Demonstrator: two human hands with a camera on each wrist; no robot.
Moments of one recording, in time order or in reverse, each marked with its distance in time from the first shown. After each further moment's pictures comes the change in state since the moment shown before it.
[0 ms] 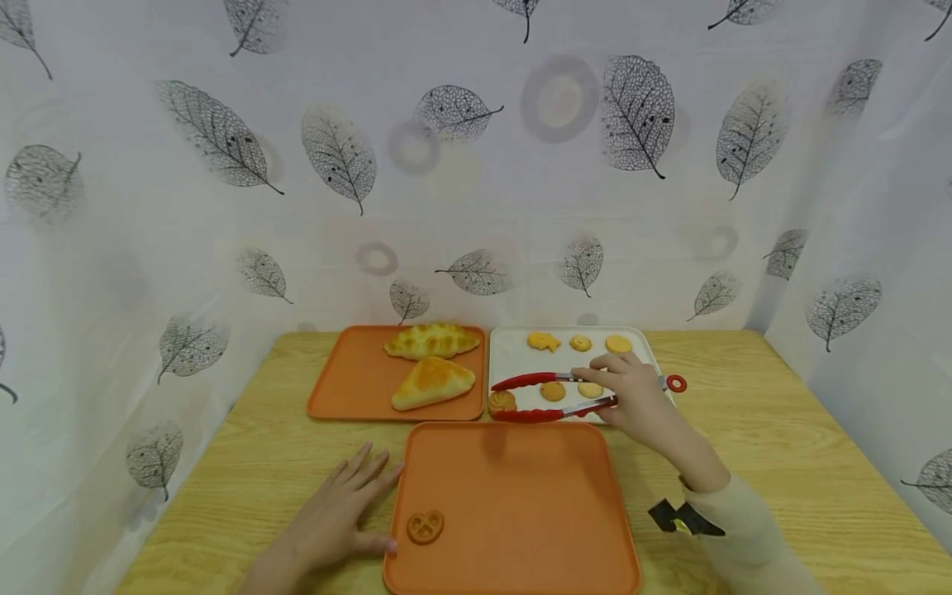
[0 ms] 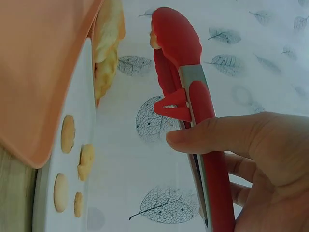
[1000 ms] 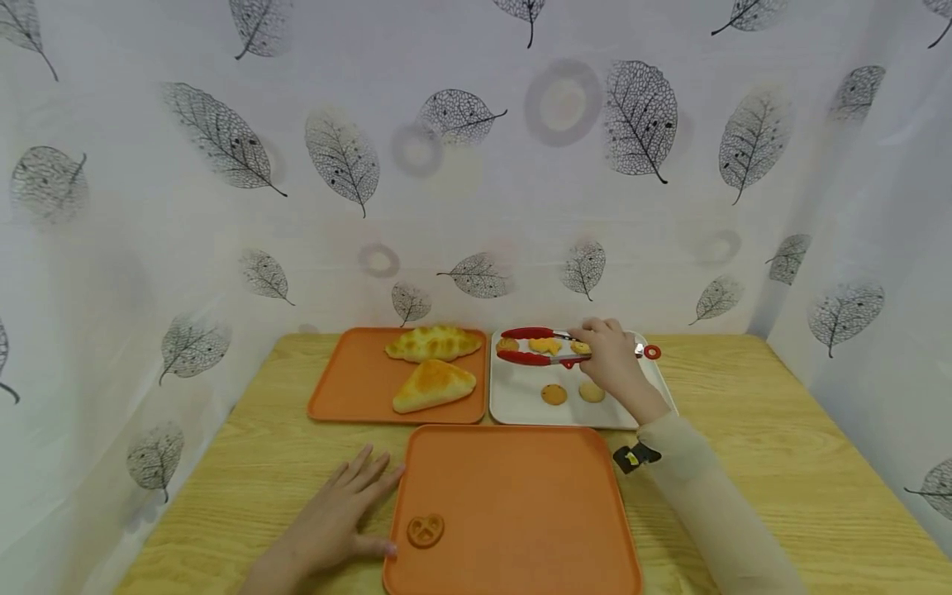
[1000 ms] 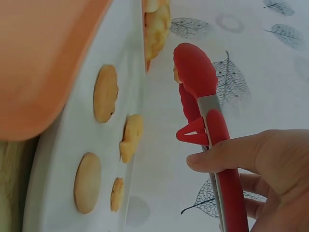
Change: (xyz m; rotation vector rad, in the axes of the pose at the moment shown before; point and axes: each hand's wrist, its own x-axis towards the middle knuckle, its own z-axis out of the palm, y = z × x) left_hand 0.000 0.000 -0.002 0.002 -0.029 -0.016; right_hand 0.057 0.044 0.049 -0.046 -0.189 0.373
